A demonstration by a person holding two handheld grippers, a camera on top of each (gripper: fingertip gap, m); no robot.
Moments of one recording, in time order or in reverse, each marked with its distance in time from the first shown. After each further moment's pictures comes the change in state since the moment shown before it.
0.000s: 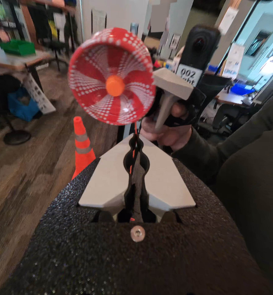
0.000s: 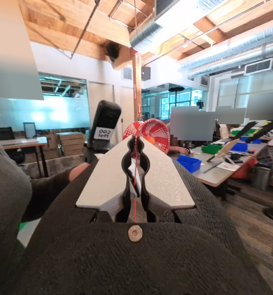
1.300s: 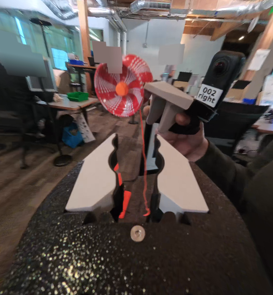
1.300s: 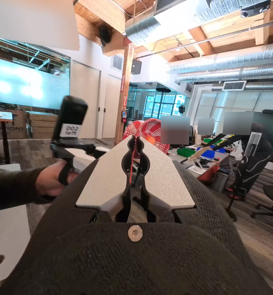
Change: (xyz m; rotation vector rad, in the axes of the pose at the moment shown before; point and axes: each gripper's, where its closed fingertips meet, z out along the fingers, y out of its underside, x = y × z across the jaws) left arm -0.010 -0.007 -0.029 0.248 -0.223 0.084; right arm 0.003 0.008 0.003 -0.043 0.065 -0.211
